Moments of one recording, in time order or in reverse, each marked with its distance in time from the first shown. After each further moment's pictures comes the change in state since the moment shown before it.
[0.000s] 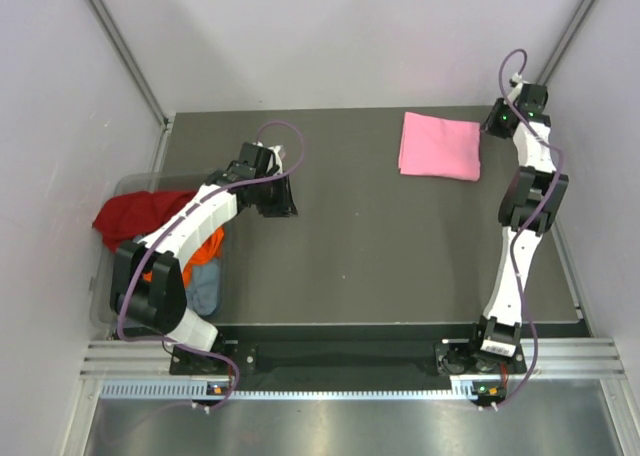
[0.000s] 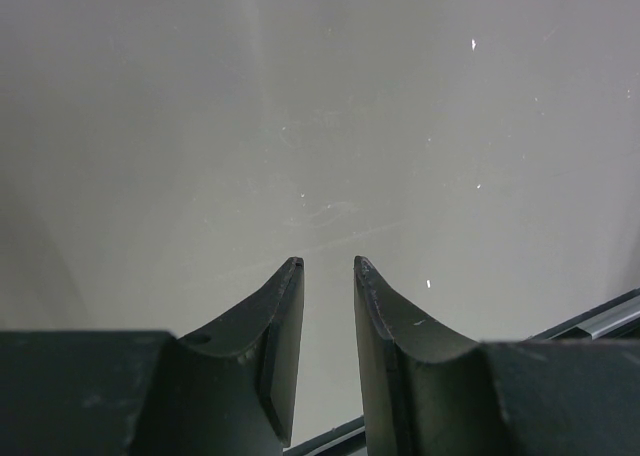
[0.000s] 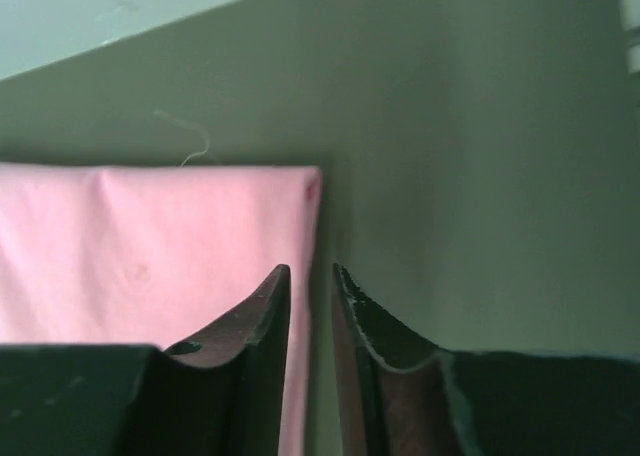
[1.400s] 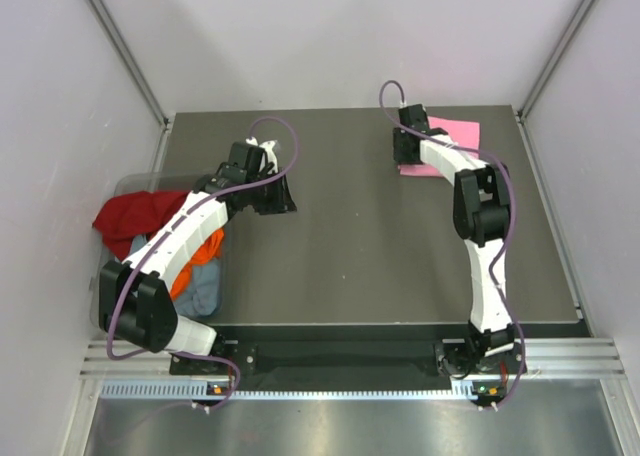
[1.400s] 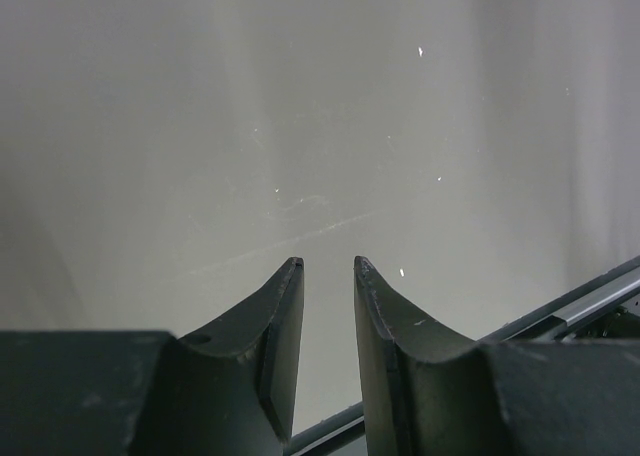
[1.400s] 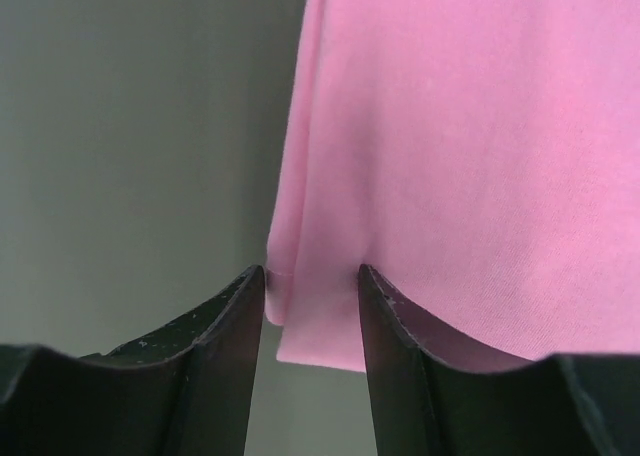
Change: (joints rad) left arm 0.002 -0.108 -0.015 0.002 0.029 0.003; right arm 0.522 -0.339 -0.594 0.076 0.463 0.088
